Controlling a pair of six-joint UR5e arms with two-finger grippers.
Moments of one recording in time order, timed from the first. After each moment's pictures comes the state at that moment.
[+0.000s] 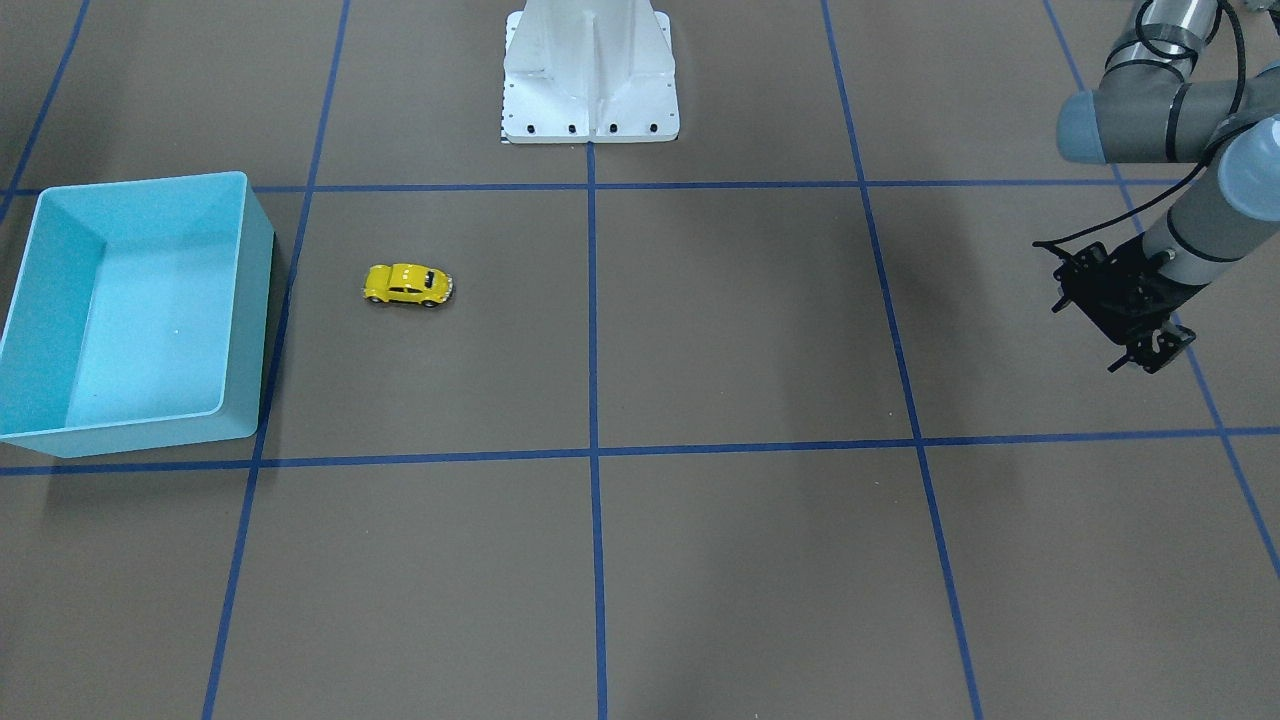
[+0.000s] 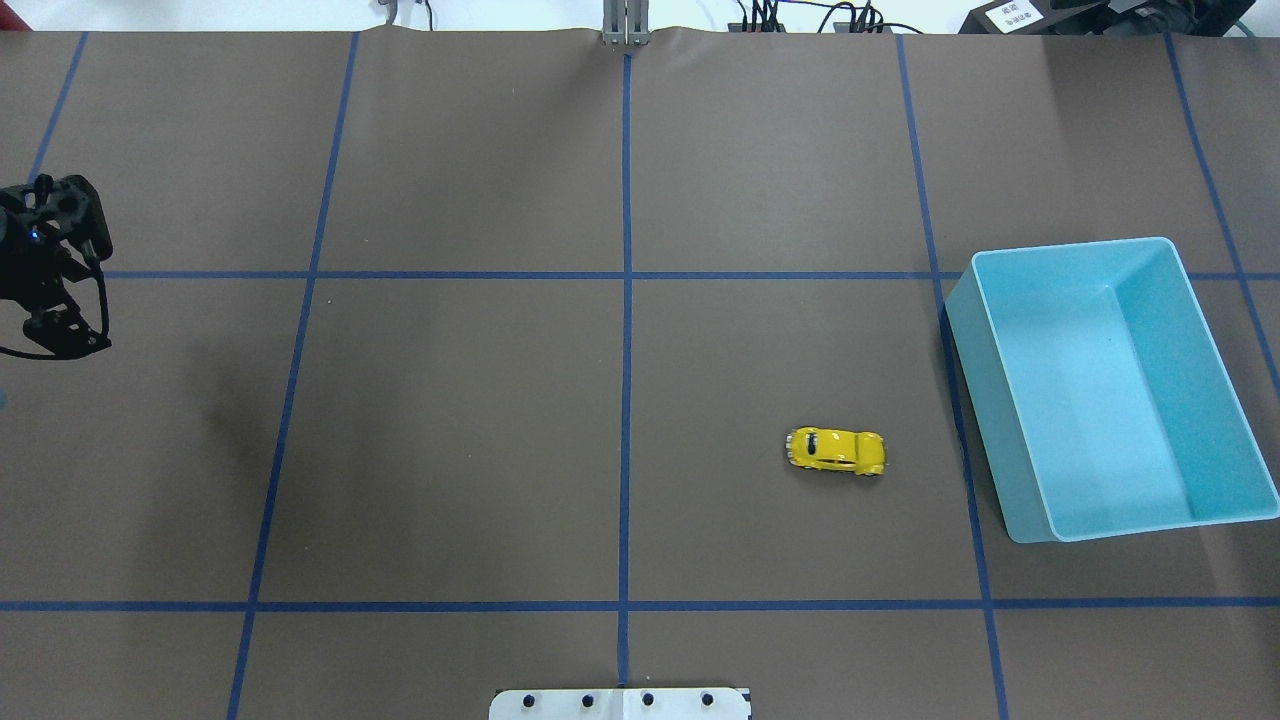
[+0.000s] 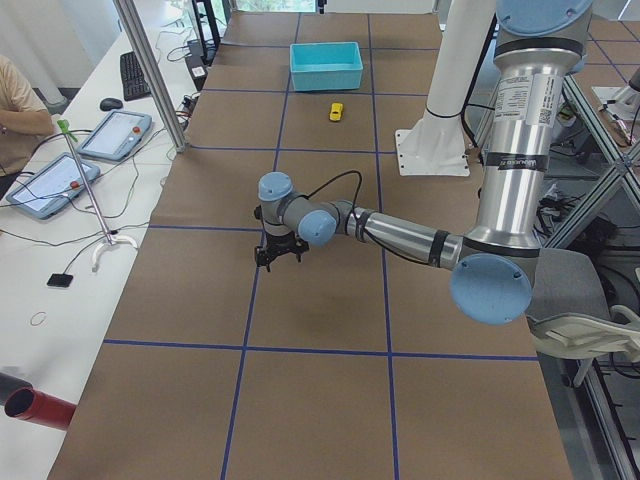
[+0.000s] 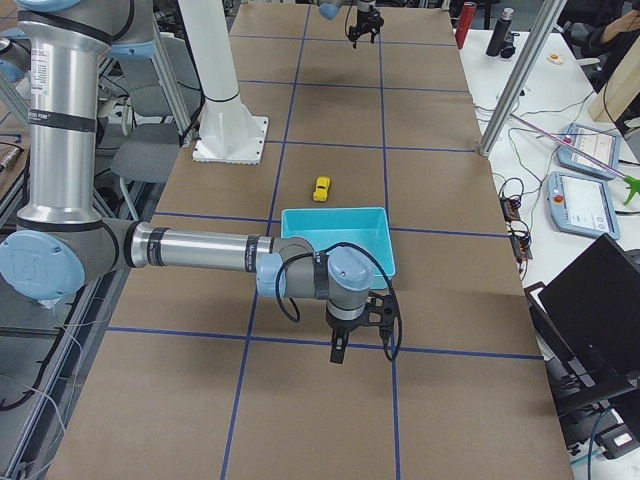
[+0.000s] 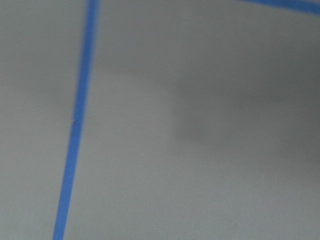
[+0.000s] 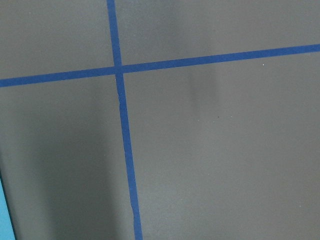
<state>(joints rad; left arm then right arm) -1.07 -1.66 -1.70 -1.81 -2.16 0.26 1.54 -1.68 1.65 -1.51 2.29 0.16</state>
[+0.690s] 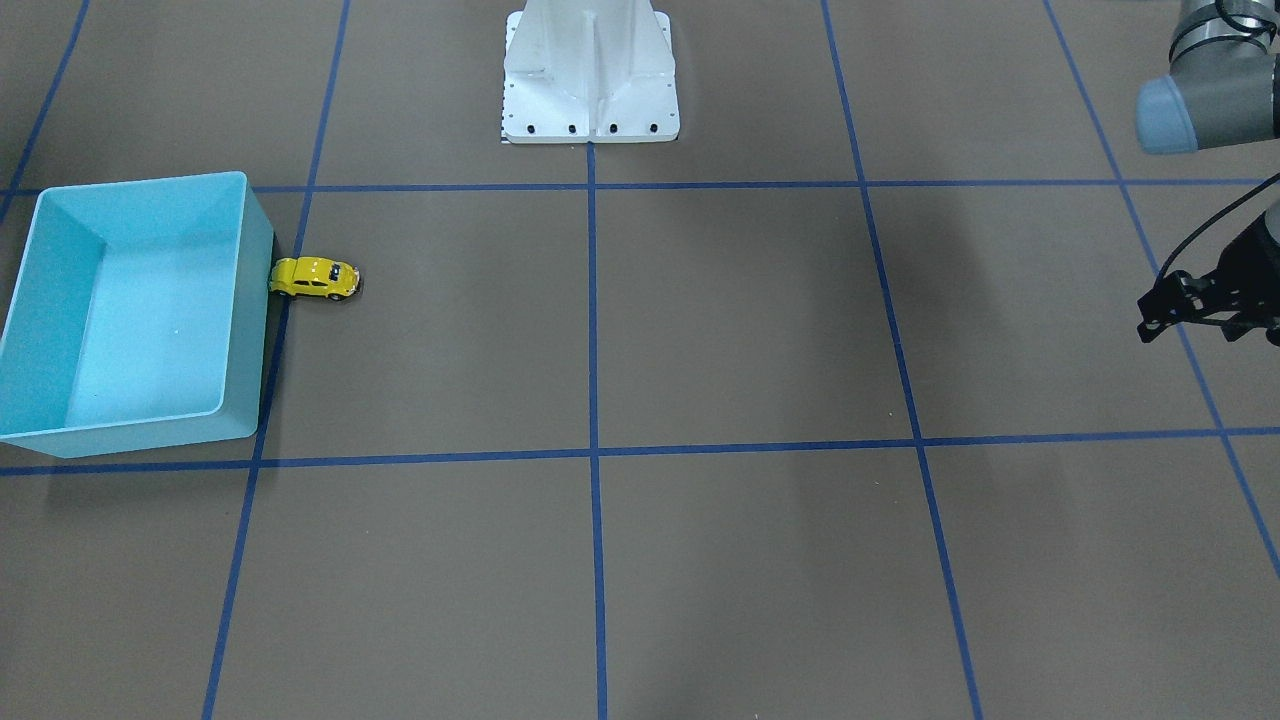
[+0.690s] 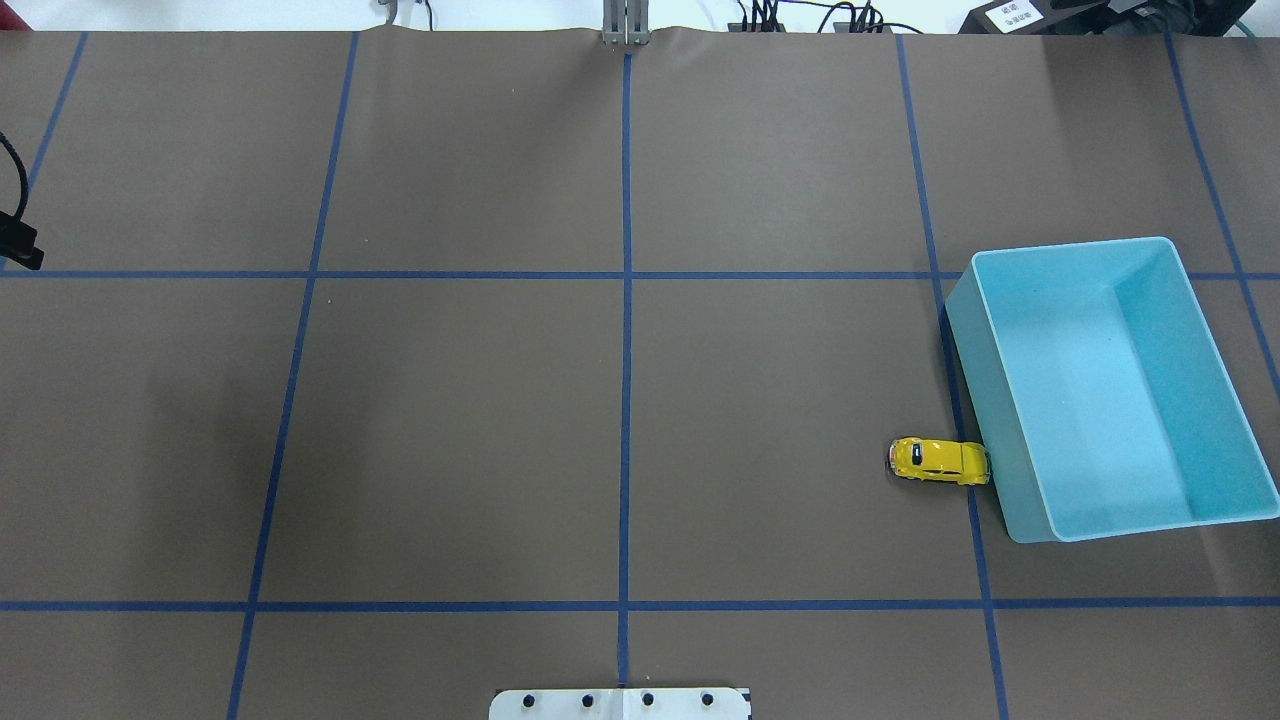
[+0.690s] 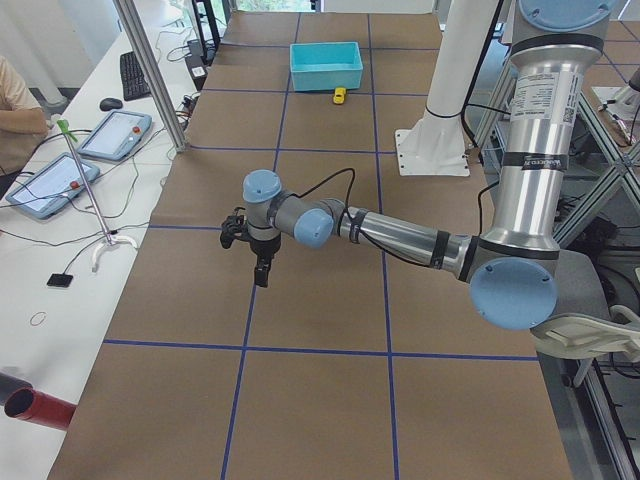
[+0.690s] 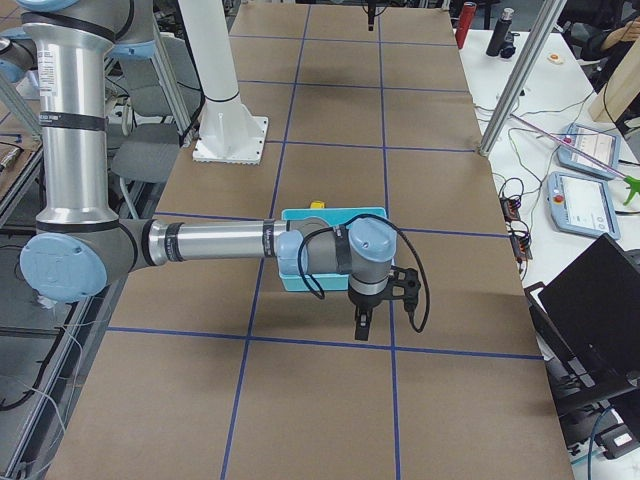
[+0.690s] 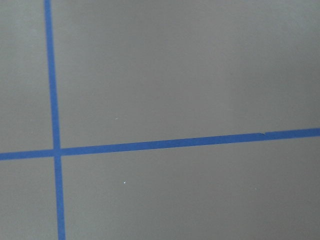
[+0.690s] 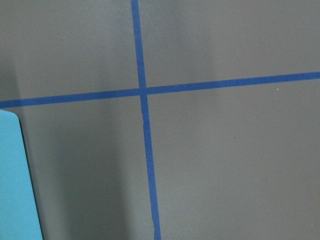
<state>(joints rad) -1.24 -1.65 -1.68 -1.77 -2.21 -0.45 1.54 -1.57 1.71 -1.61 2.30 0.18</state>
